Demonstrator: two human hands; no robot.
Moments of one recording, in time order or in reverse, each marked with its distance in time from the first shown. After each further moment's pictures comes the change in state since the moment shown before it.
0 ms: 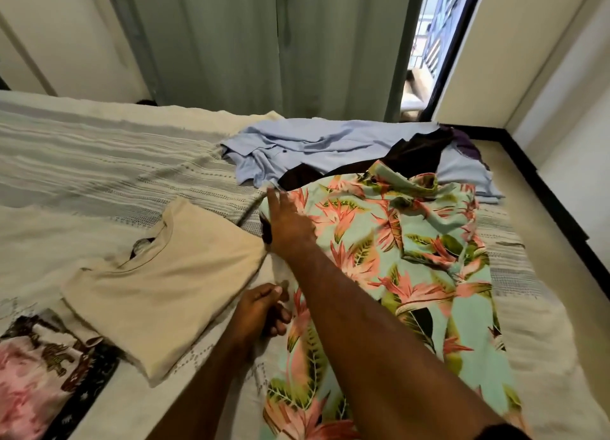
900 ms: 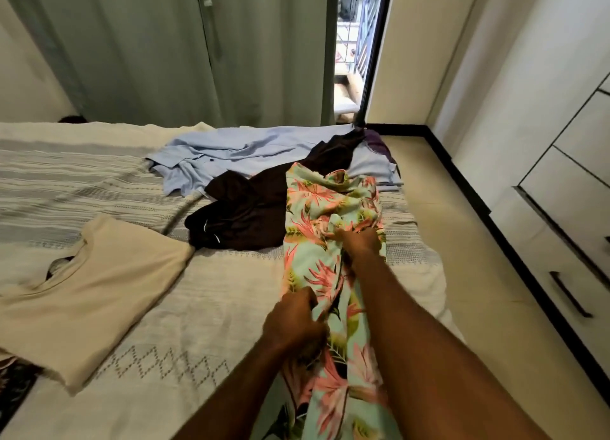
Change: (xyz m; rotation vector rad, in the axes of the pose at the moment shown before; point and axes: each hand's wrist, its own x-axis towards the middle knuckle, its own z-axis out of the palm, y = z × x) left_hand -0.056 -0.005 0.183 1.145 -0.234 0.238; right_hand -0.136 0.236 -0.061 0.983 0.402 1.069
